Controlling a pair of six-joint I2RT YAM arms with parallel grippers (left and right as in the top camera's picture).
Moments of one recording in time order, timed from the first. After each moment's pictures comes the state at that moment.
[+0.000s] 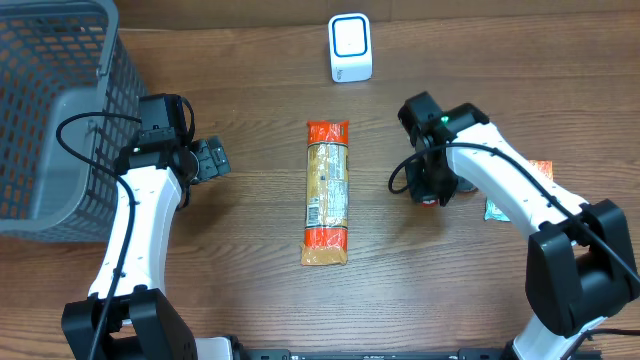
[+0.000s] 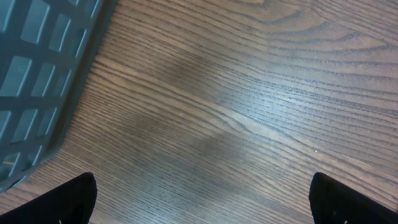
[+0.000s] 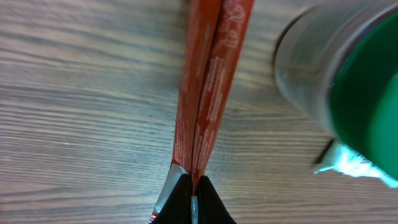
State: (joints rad) left arm 0.15 1.55 1.17 -0.77 -0.16 -0.23; right arm 0.44 1.86 1.39 -1.12 0.06 0.29
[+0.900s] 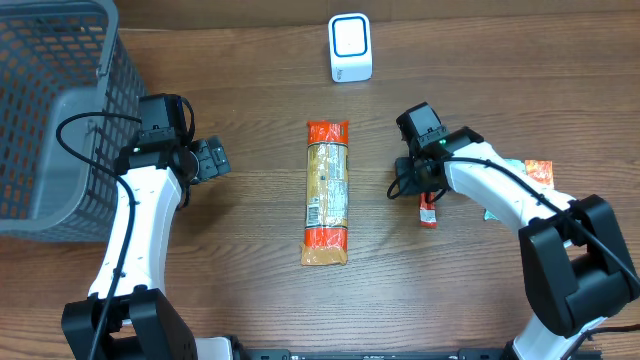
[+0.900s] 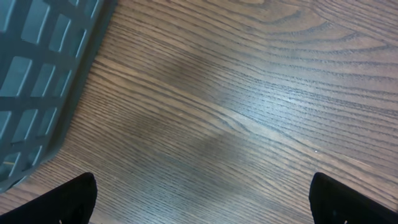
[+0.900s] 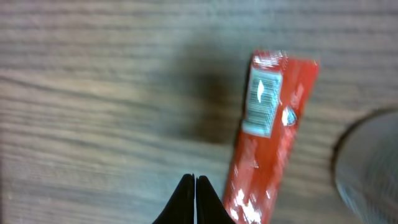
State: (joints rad) left arm 0.15 1.55 1.17 -0.77 -0.16 -0.23; right arm 0.44 1.86 1.21 -0.66 0.03 0.33
